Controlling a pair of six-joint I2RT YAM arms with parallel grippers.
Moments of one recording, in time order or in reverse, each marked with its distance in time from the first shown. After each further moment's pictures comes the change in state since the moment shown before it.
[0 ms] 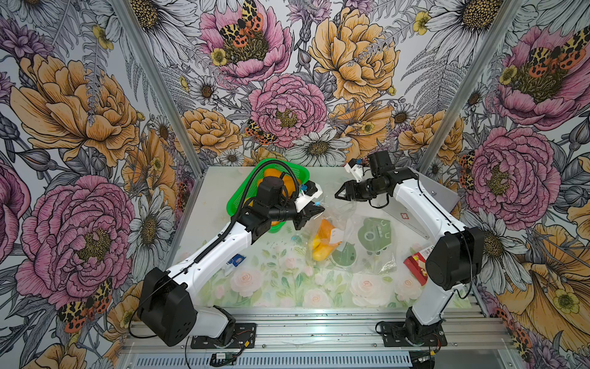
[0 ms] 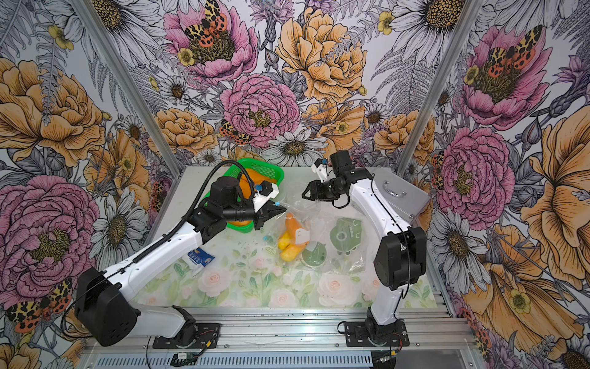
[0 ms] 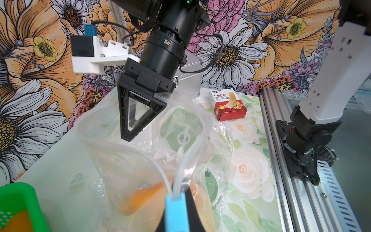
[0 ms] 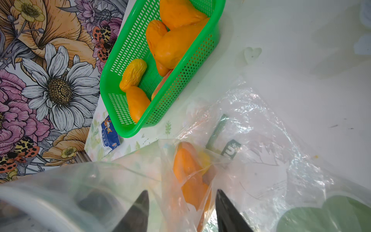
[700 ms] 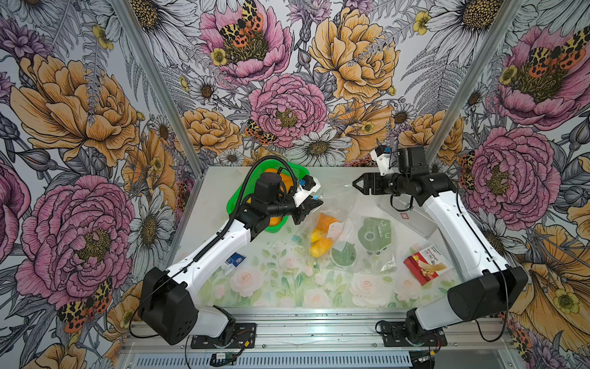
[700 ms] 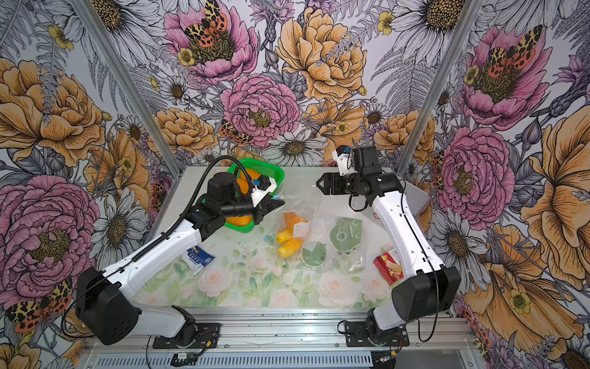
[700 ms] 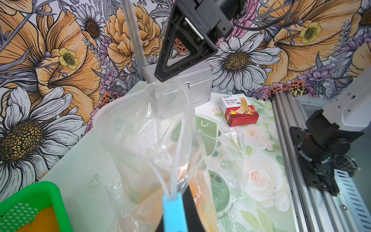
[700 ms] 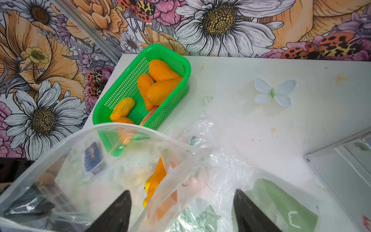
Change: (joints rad) left arm 0.020 0.003 0.031 0.009 -0.017 0.000; right arm -0.058 -0.248 -0.056 0.015 0.147 -0.024
